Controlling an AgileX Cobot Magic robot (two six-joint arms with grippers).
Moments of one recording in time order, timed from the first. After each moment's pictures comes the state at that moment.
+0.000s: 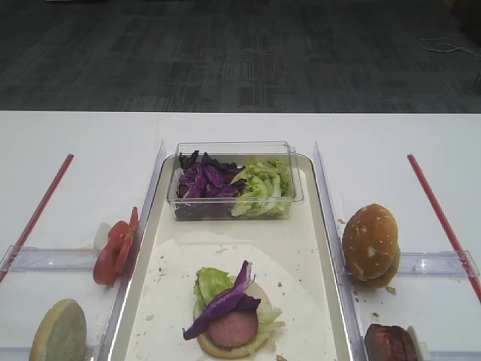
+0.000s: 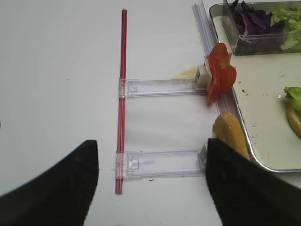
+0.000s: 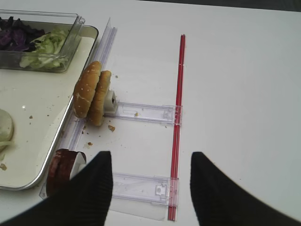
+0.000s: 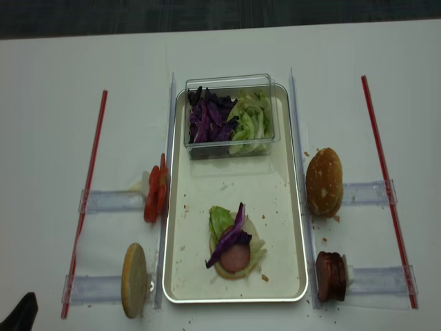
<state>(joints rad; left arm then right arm) 0.05 -0.02 -0.49 -0.05 1.18 -0.02 0.03 -0.02 -0.47 0.11 1.12 -0.10</state>
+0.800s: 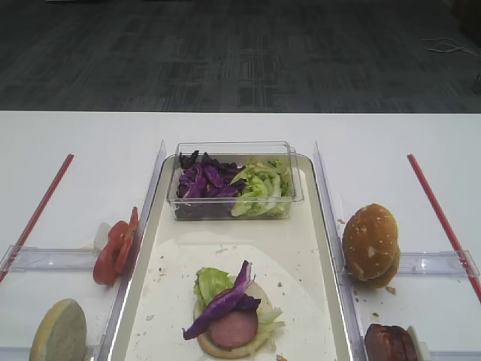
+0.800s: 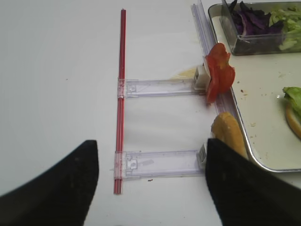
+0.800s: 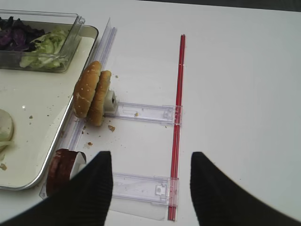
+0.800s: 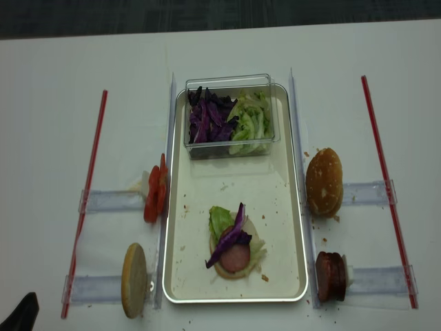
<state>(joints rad) 0.05 -0.02 -0.49 -0.06 1.18 -0.02 0.03 -0.02 -0.47 0.11 1.12 -0.10</state>
